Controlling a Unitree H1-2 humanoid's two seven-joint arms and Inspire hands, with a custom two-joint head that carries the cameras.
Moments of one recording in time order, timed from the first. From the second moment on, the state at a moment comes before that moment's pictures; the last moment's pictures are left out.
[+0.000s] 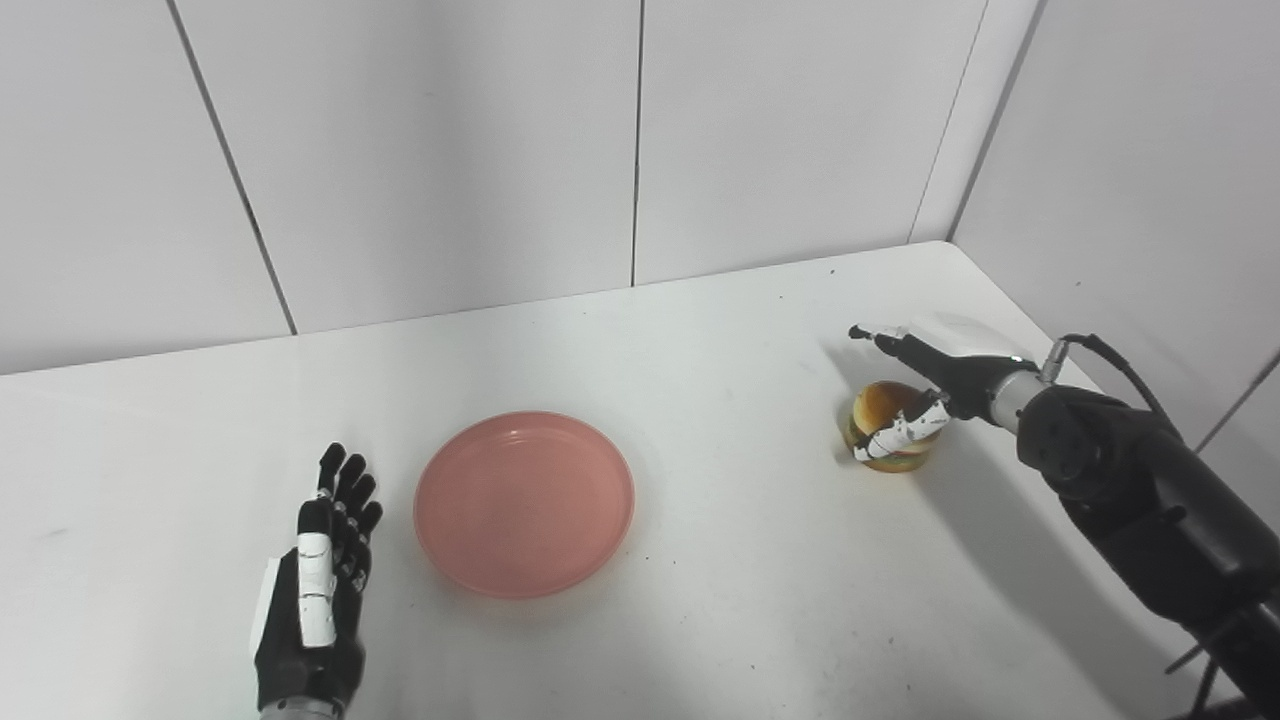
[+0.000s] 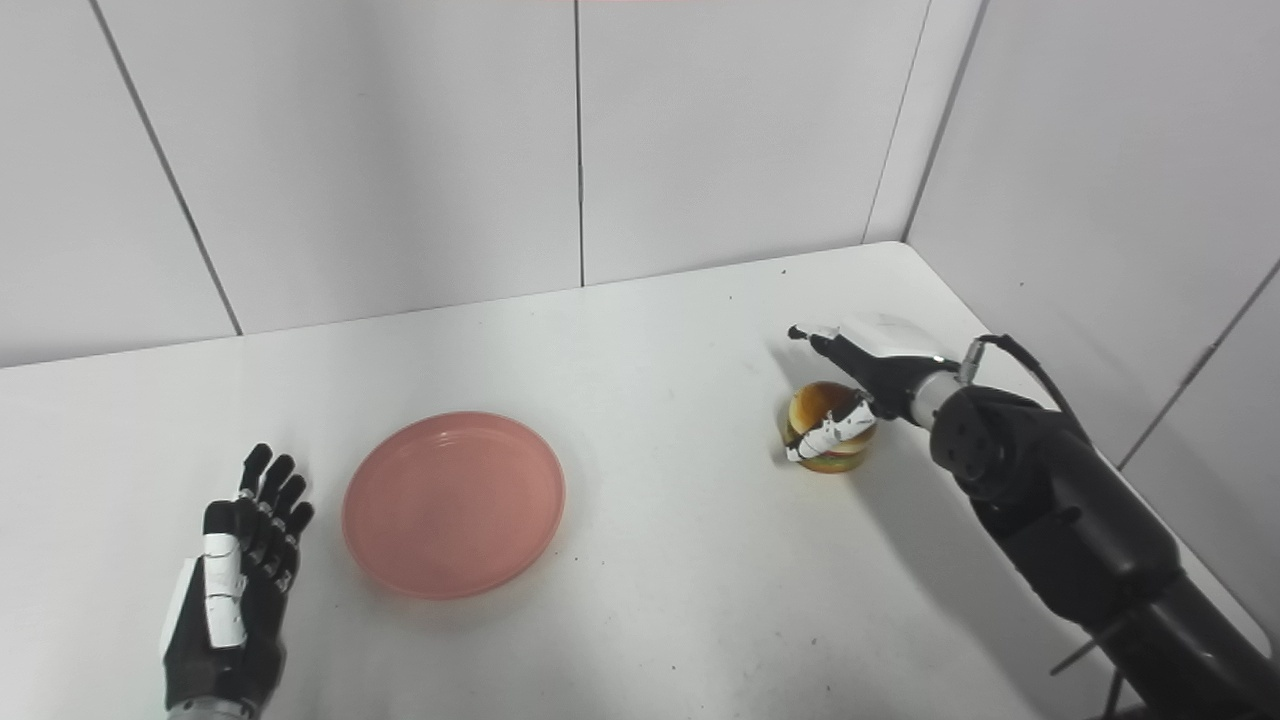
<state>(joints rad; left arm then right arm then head) -0.10 -0.06 -0.07 0.05 -0.11 -0.03 -0.11 -0.32 -0.84 0.12 -0.06 -0.57 0.39 0.51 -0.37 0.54</state>
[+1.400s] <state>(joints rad) -0.09 -0.06 -0.09 0.03 -0.09 -0.03 -0.09 -0.29 -0.70 0.05 -0.03 -0.52 0.25 0.27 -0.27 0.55</state>
